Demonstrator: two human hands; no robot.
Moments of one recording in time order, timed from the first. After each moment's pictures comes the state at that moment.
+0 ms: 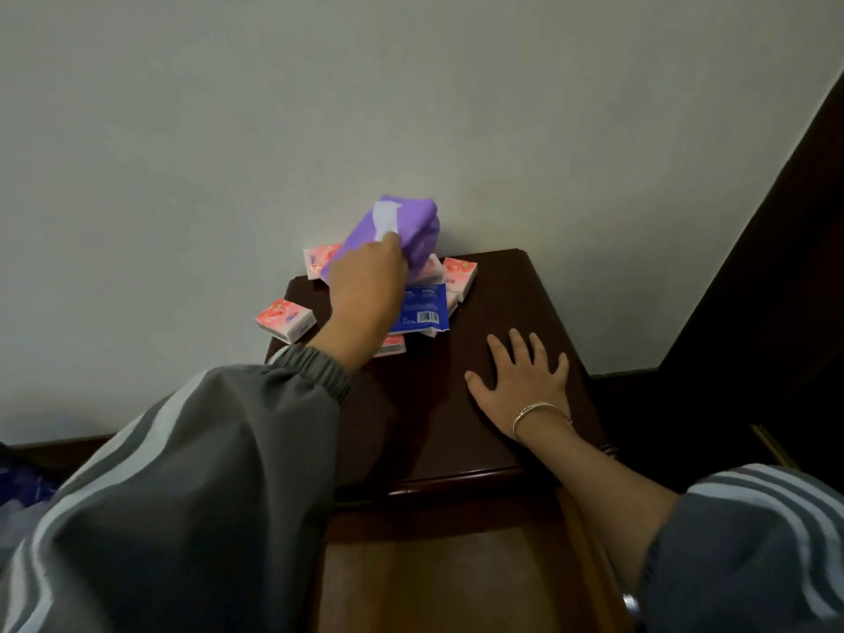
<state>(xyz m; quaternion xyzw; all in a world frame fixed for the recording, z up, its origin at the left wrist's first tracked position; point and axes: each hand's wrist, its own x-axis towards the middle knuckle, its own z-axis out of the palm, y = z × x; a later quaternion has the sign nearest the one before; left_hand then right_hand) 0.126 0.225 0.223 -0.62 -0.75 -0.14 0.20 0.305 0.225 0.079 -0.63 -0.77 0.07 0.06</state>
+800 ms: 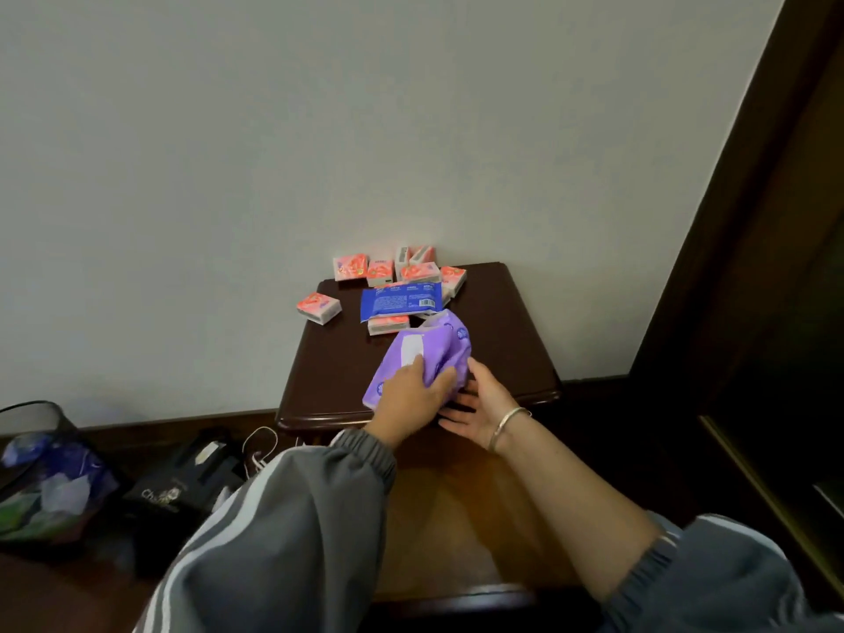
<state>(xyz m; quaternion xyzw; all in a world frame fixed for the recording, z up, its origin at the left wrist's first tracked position) 0.200 0.049 0.170 -0.55 -0.76 -0.23 -0.25 0.308 0.092 0.144 -0.46 -0.24 0.80 0.30</state>
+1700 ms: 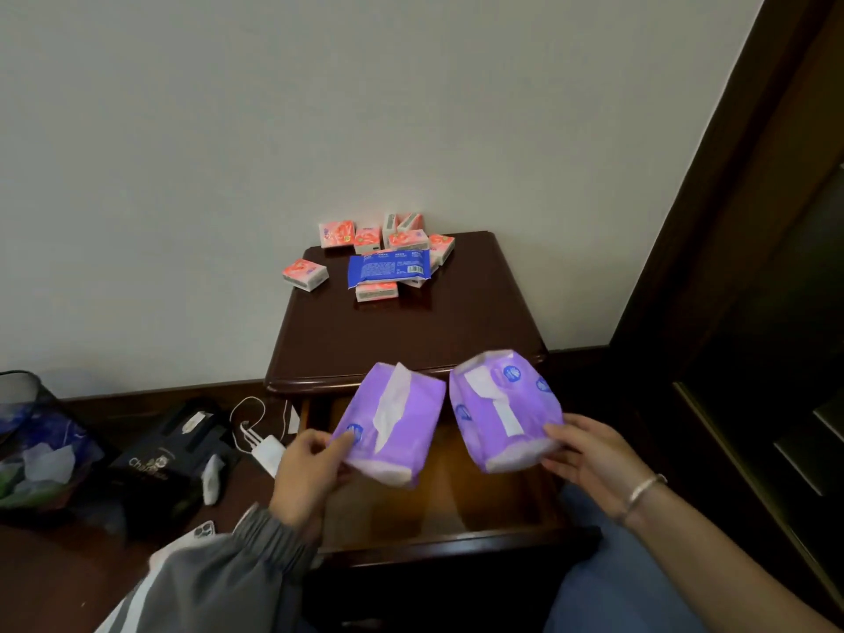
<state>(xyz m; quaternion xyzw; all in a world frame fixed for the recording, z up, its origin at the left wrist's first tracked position) 0.137 -0.077 0.099 -0.23 -0.75 -0.49 -0.38 0.449 0.006 0.122 -0.52 -0.31 0.70 0.37</state>
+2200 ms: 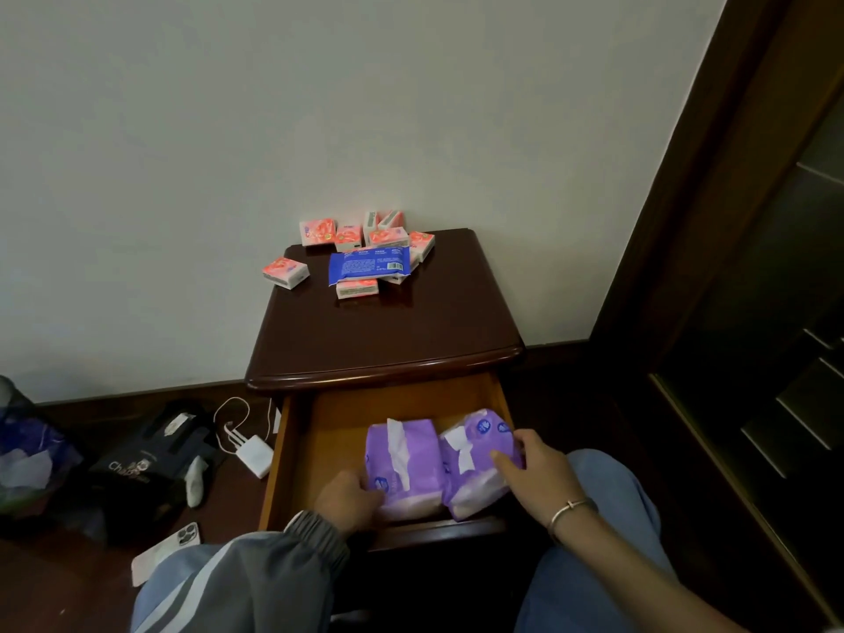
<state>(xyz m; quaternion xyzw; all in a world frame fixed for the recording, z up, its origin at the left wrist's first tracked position) 0.190 -0.078 0.075 -0.44 -0.81 -0.09 -0.37 0.433 -0.022 0.096 -0.65 -0.65 0.35 0.18</state>
